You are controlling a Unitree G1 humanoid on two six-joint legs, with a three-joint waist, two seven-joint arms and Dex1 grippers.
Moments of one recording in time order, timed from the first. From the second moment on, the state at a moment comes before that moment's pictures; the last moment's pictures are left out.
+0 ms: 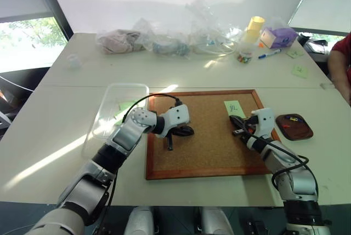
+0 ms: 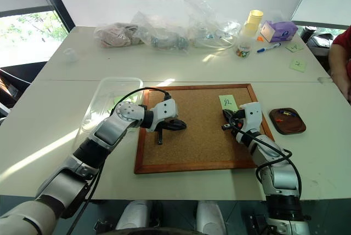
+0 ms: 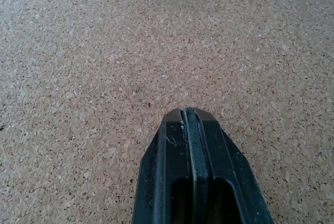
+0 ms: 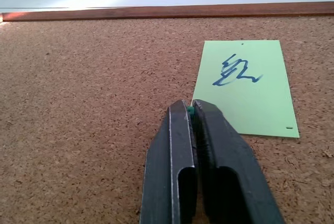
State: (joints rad) left arm -0.65 0.34 -0.46 0.19 -0.01 0.35 -1.04; right arm -0.10 -0.37 -0.16 -0.09 0.37 0.41 0.42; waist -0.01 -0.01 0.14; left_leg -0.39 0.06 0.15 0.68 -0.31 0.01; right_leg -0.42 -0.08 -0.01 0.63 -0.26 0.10
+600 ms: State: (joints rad) left arm -0.65 0.34 -0.46 0.20 -0.01 0.34 -1.04; right arm -0.09 -0.37 -0.17 -0.09 0.35 0.33 0.42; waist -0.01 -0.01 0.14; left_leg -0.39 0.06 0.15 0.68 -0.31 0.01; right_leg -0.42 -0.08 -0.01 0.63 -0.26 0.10
